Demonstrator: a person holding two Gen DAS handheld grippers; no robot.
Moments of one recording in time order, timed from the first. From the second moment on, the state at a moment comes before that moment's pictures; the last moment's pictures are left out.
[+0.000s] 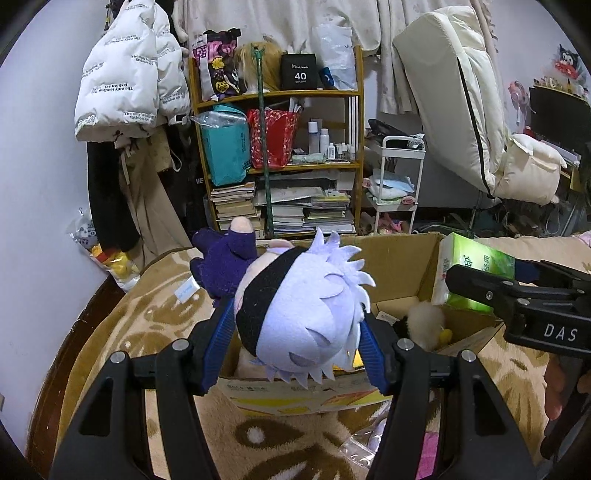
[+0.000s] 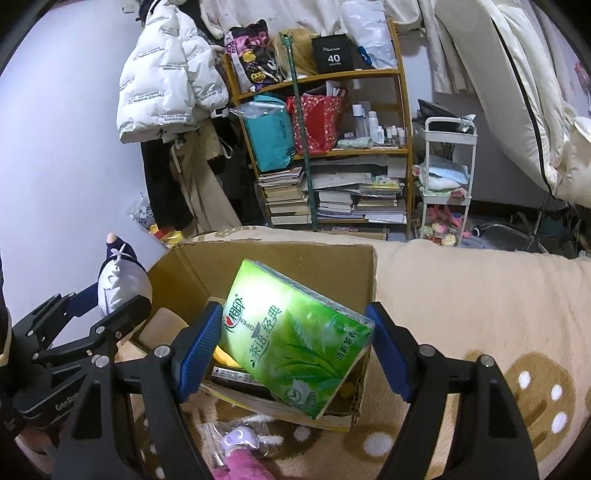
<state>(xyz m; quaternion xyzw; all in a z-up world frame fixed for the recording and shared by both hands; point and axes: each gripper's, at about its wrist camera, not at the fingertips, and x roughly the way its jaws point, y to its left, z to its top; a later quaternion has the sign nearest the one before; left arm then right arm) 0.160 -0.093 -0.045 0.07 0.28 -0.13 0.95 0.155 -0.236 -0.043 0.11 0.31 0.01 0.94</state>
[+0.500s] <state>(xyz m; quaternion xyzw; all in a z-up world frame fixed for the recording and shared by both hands) 0.157 -0.100 -0.049 0.09 0.29 -0.13 0.94 0.153 -0.241 -0.045 0.11 0.31 0.01 0.94</state>
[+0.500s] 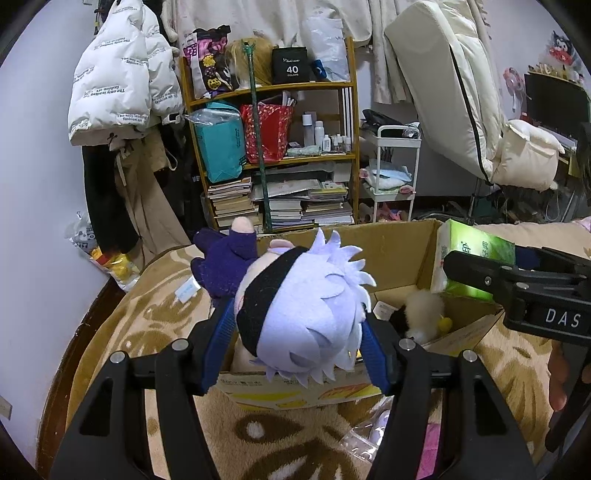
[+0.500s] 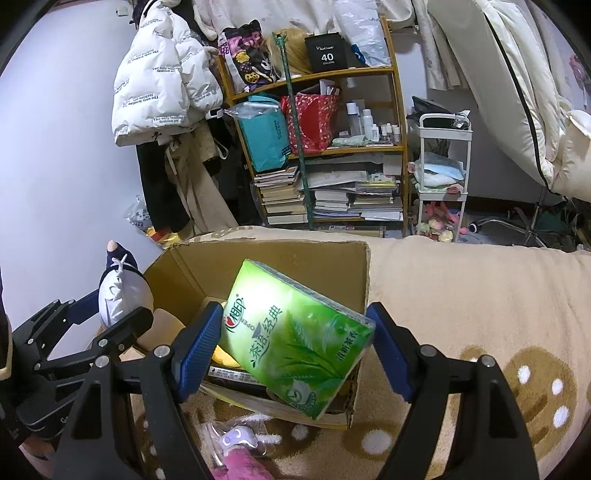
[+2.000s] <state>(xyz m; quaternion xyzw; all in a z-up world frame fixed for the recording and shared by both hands) 0.090 -0.061 -0.027 0.12 0.31 -0.07 0.94 0.083 -0.228 -0.028 0.08 0.34 0.01 0.94</state>
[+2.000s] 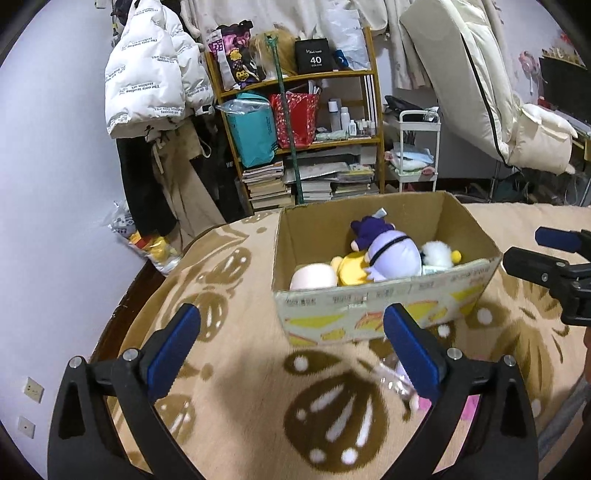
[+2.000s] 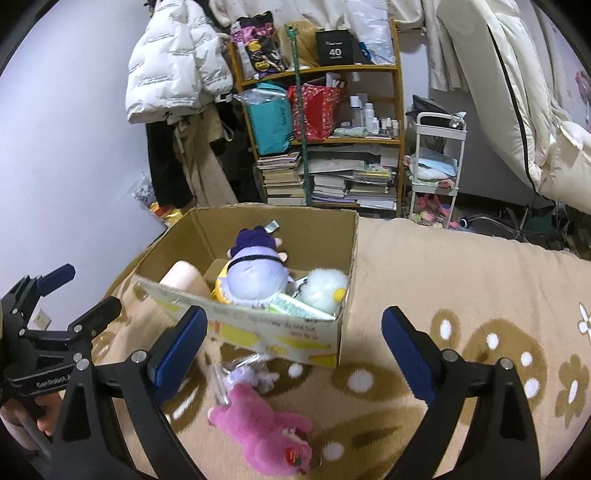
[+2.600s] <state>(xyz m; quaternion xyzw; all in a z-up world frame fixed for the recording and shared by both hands) 0.067 -0.054 -0.035 0.12 0.35 -0.09 0.92 0.068 -0.210 -0.052 0.06 0.42 0.03 0.90</state>
